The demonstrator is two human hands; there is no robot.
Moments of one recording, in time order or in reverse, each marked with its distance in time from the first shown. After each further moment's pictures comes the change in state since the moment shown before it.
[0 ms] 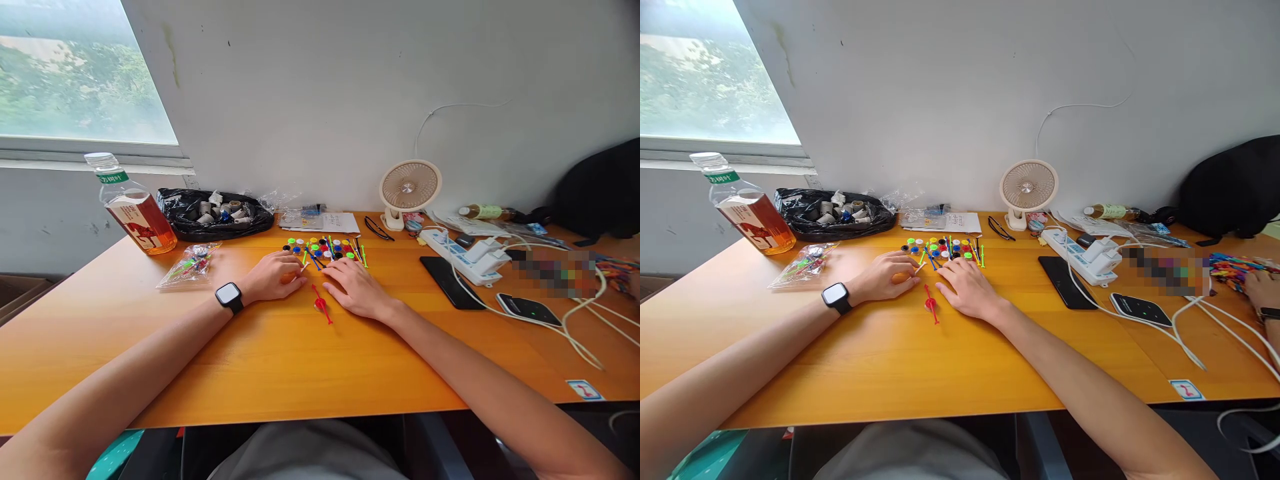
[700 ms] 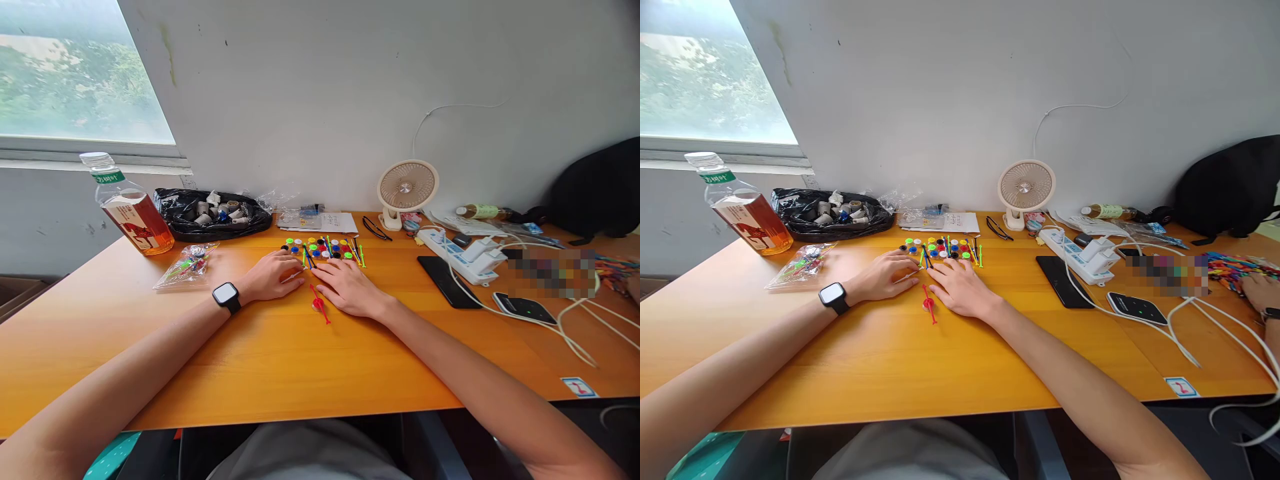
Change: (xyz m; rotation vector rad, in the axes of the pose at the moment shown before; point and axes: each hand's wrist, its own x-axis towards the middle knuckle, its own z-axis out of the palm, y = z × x) left_hand 0.002 -0.002 0.000 -0.015 -0.036 -0.035; right_hand 0.007 -0.007 -0.002 -0.090 -0.114 -0.048
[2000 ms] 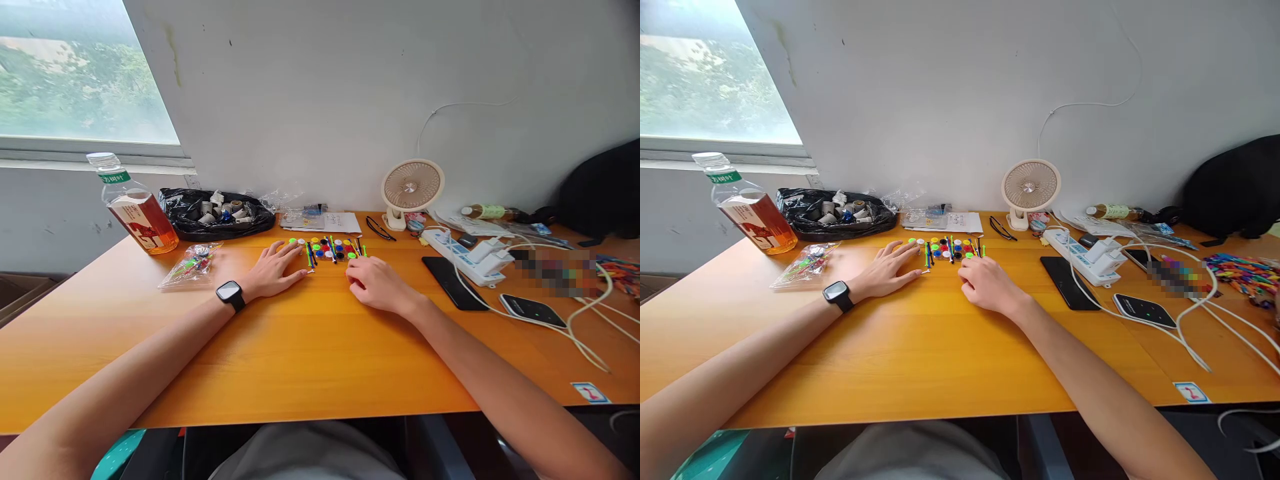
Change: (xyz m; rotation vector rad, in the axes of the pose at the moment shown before) left_hand -0.005 -0.011 0.009 0.096 -0.084 -0.334; right_hand -0.018 0.028 -0.029 -0.047 0.024 0.059
